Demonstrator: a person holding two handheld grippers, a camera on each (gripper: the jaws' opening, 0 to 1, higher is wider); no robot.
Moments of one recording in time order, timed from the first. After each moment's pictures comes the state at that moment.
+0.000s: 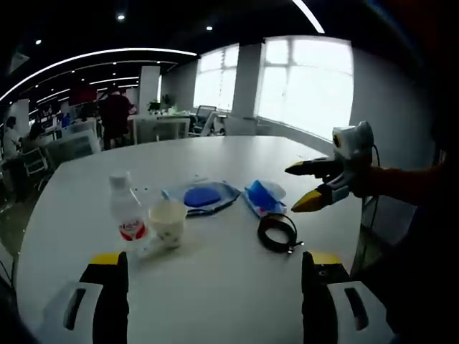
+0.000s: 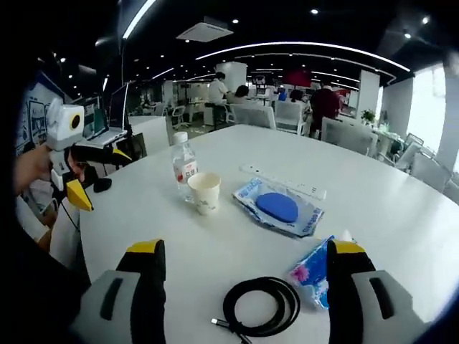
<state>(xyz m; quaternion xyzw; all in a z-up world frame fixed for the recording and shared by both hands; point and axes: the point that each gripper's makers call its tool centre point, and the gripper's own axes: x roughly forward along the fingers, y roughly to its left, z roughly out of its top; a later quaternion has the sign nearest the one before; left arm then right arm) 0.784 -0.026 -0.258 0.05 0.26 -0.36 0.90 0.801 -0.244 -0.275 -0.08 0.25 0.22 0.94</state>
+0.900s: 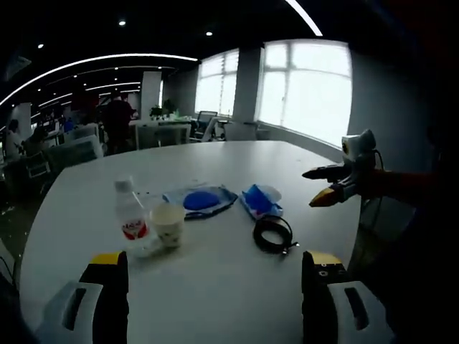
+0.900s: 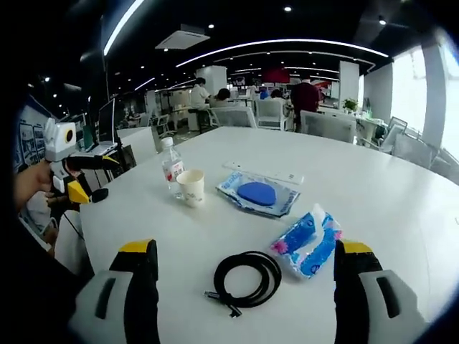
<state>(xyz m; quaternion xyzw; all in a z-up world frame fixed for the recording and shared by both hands) 0.763 -0.026 -0.245 0.05 0.24 -0.35 0.90 0.766 -0.292 -0.265 -0.04 0.26 0.18 0.95</state>
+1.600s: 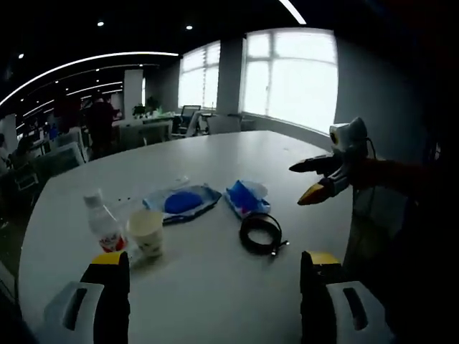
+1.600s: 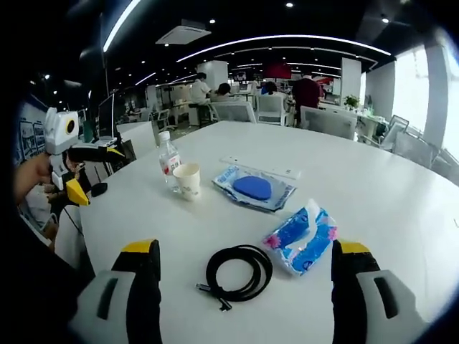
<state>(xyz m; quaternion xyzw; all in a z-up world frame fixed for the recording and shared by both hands) 0.763 -0.074 -0.243 0.09 0.25 -0.40 0.88 0.767 -0.306 -0.270 -0.04 0.27 0.18 0.94</state>
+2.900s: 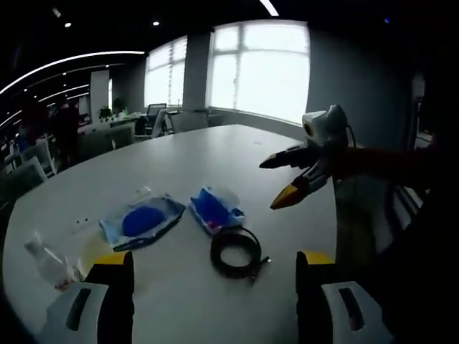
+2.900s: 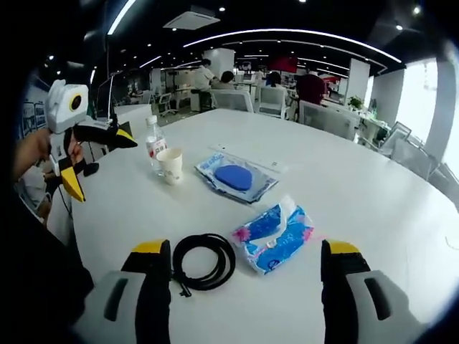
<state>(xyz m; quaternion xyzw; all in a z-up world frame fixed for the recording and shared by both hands) 0.781 -0.158 -0.251 0.11 0.25 -0.48 0.83 0.787 -0.352 -0.281 -0.10 0.30 0.19 0.93</state>
